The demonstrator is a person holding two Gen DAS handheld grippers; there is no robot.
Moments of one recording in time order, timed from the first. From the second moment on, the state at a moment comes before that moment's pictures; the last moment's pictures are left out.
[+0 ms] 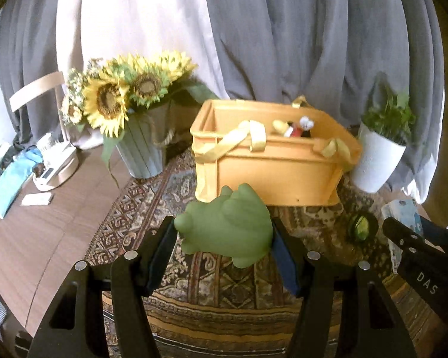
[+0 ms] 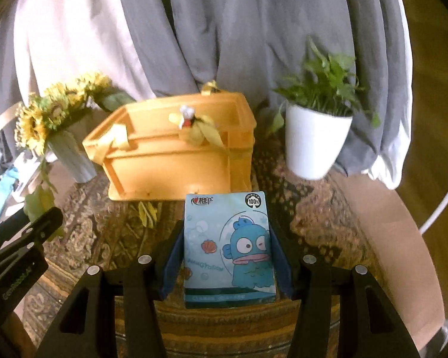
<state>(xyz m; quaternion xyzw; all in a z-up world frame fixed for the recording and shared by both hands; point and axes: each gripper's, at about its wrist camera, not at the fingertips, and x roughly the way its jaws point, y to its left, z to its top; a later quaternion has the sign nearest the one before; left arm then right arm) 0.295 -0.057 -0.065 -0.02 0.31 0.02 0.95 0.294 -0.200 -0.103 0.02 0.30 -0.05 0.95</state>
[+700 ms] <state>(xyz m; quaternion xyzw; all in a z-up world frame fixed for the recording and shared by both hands) 0.361 -0.064 -0.004 -0.04 0.26 -0.02 0.97 0.369 -0.203 -0.038 0.03 0.25 0.01 0.97</state>
